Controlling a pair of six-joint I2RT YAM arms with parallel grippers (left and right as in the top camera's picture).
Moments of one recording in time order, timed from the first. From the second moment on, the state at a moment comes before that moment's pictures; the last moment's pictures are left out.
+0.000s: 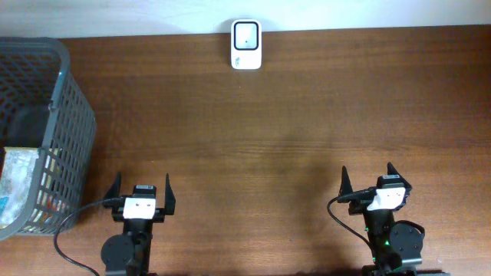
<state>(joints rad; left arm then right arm) 0.02 0.01 0.01 -0.08 0.01 0.24 0.04 0.01 0.01 -0.07 0.02 -0.05</state>
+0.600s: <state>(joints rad) 0.02 0.52 0.65 -0.16 0.17 0.16 0.04 0.02 0.01 -0.08 0.02 -0.05</state>
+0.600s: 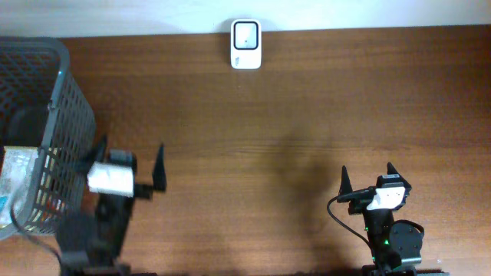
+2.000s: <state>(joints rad) 0.68 1.96 1.58 -0.95 -0.15 0.23 0.04 0.02 0.01 -0.07 0.02 -0.05</state>
